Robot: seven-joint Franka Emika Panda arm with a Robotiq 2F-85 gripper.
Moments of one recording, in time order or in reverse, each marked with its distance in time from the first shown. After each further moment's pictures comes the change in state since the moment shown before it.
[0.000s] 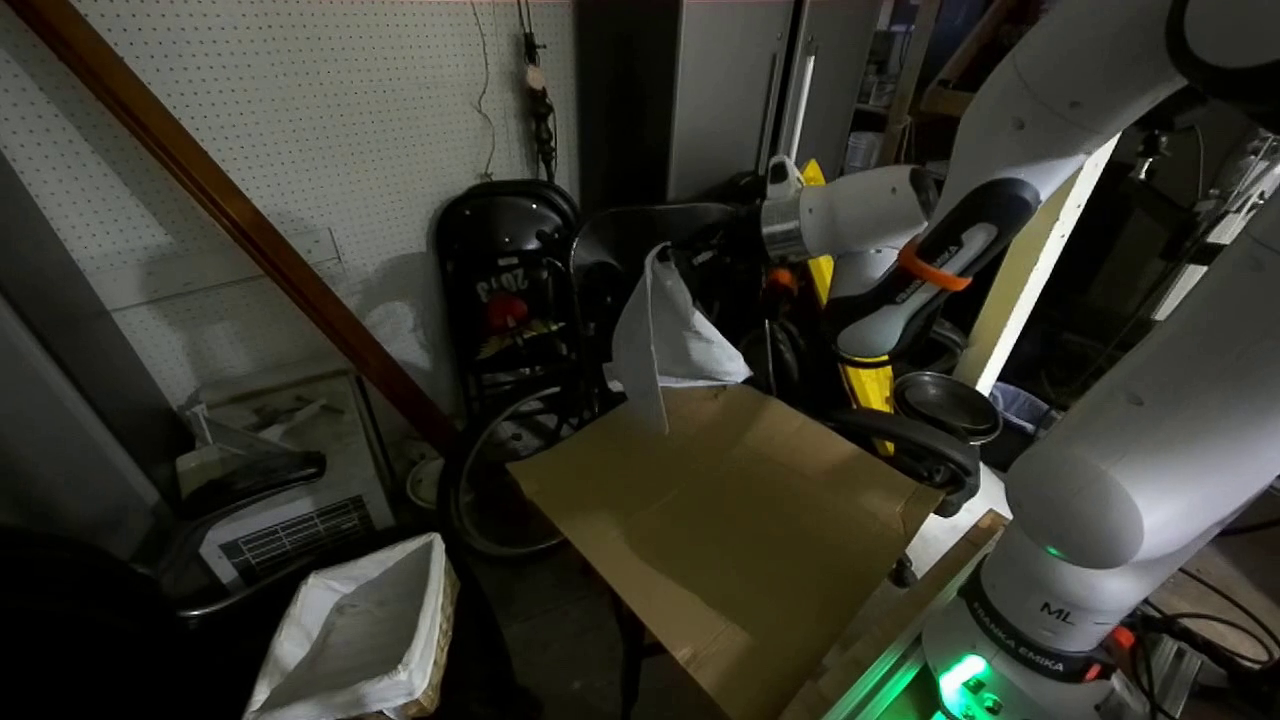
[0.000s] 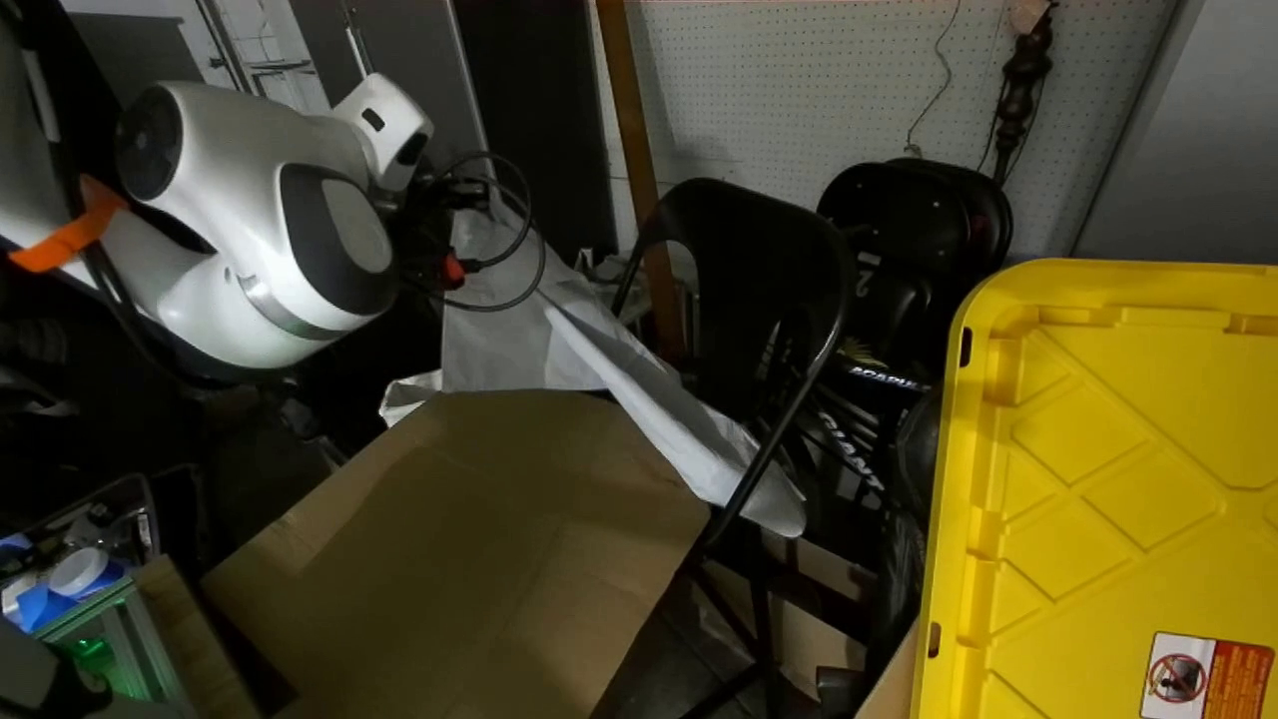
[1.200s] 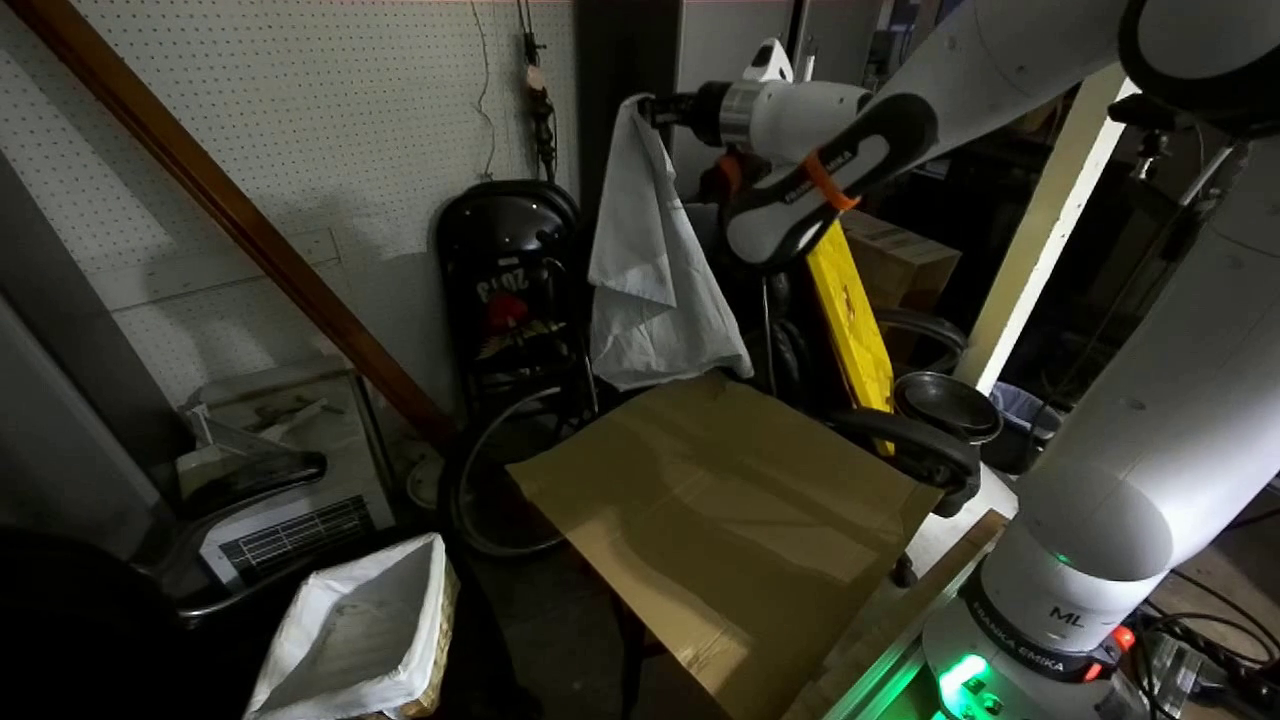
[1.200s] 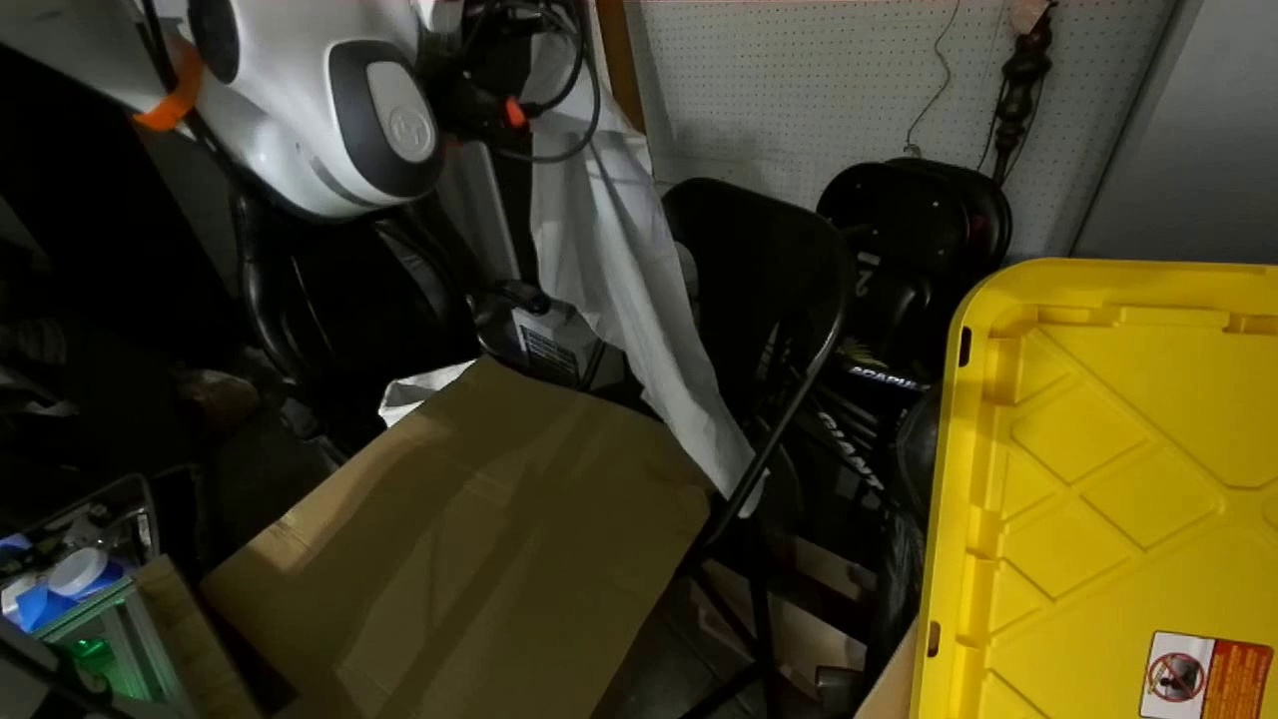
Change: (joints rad) arm 0.136 0.085 0.017 0.324 0.604 -0.009 -0.253
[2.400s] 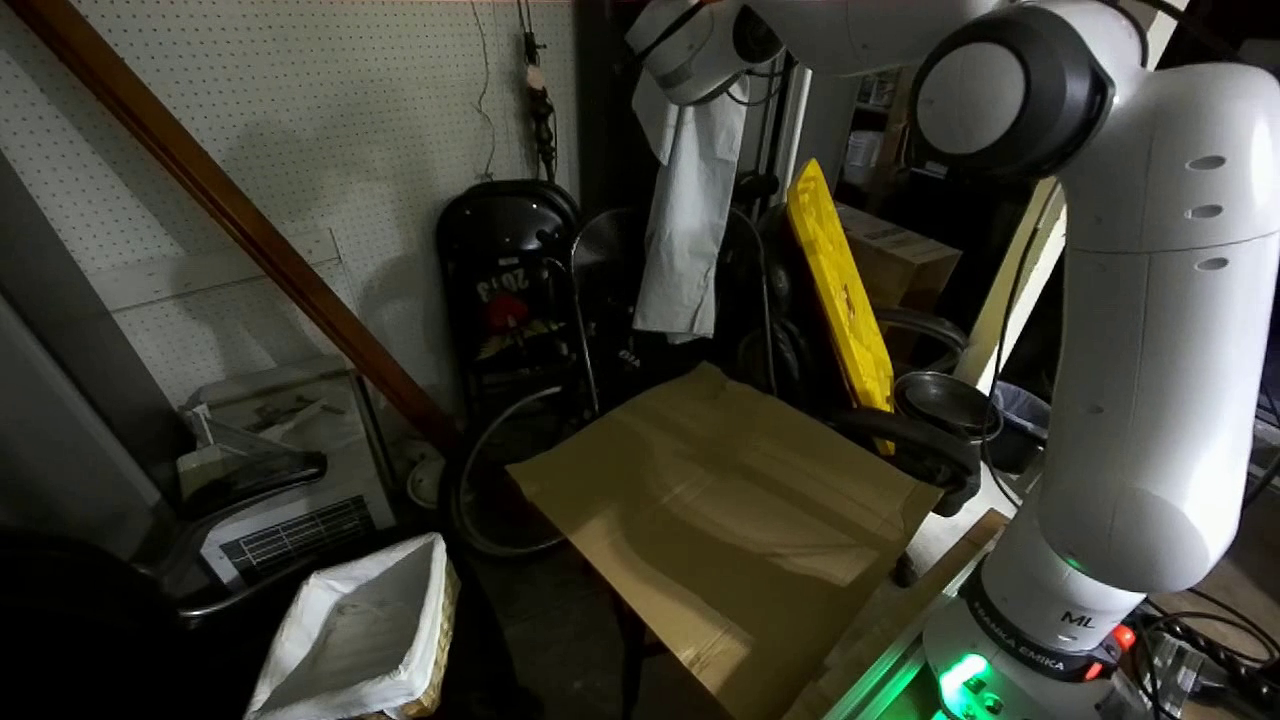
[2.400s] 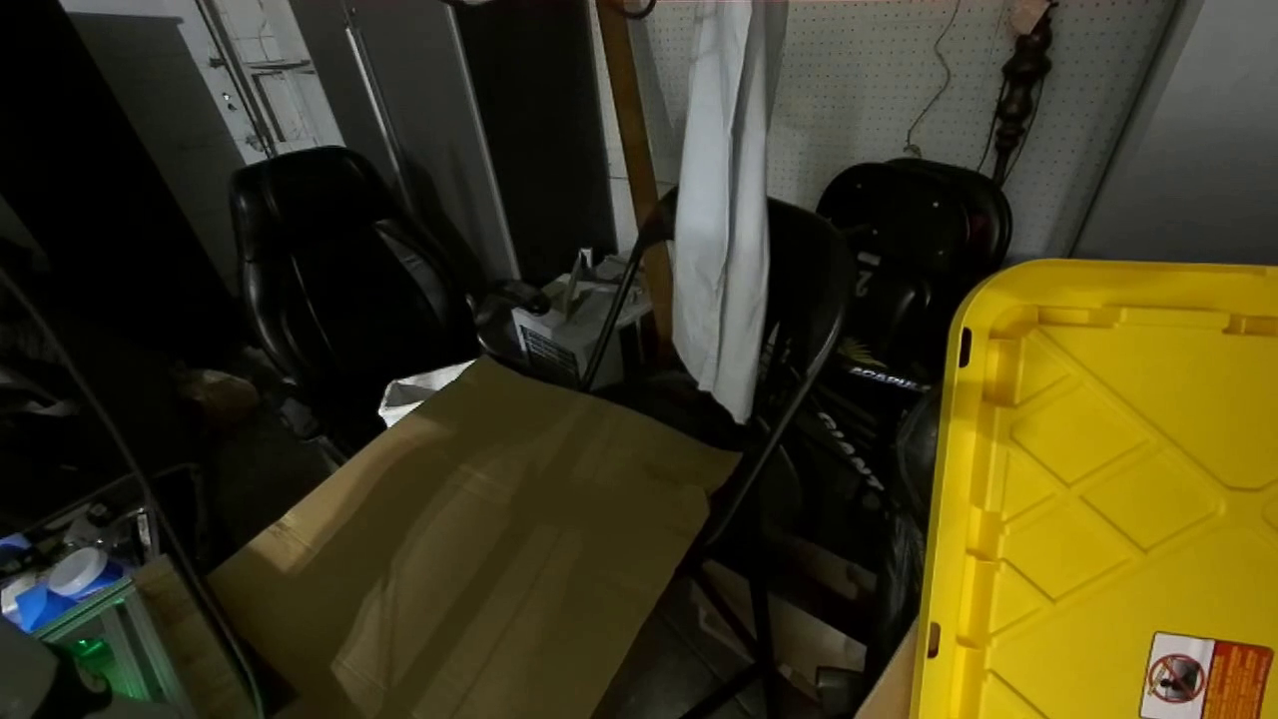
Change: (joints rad) arm 0.162 0.390 -0.045 0.911 1.261 0.023 -0.603
